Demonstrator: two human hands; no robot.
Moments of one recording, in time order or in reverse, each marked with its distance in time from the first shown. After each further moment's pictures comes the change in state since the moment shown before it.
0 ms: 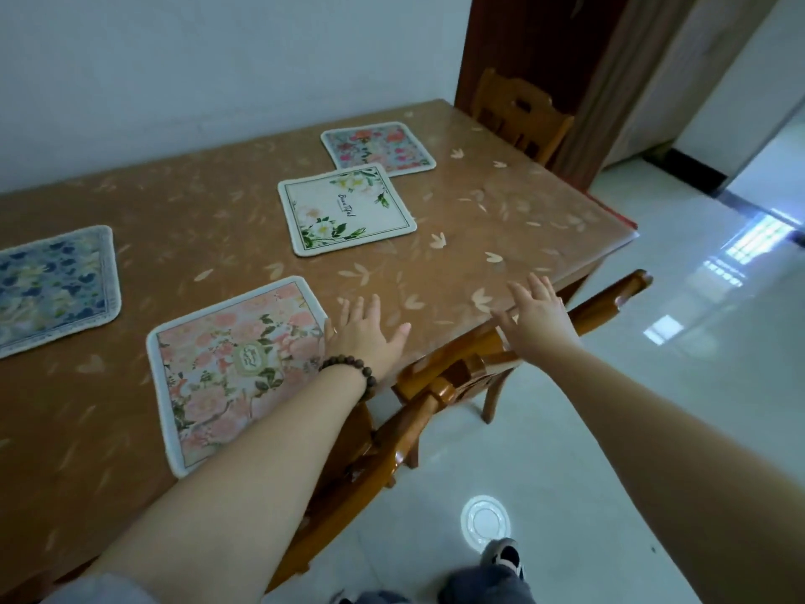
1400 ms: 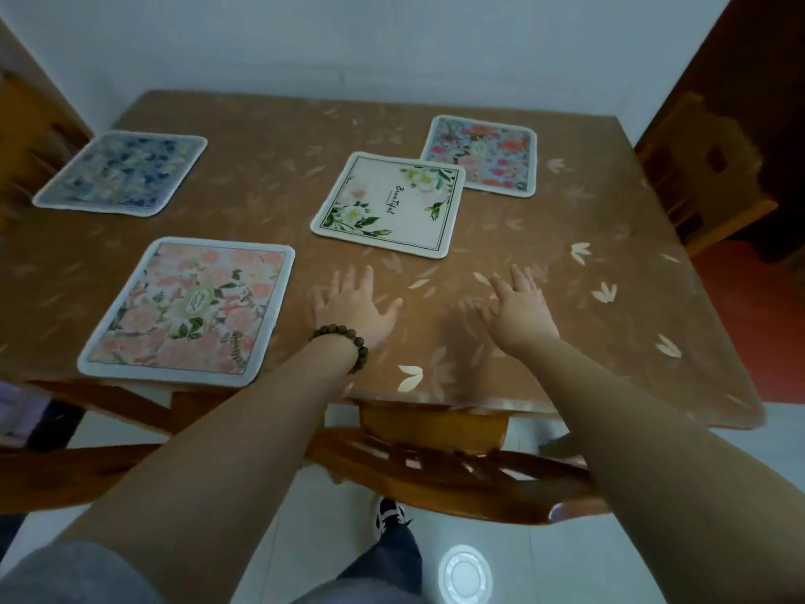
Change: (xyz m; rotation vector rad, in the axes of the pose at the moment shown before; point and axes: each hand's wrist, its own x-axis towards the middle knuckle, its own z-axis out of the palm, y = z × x) left_hand 0.148 0.138 0.032 -0.014 0.183 -0.613; right_hand 0.275 0.062 0.002 0.062 -0.266 -0.638
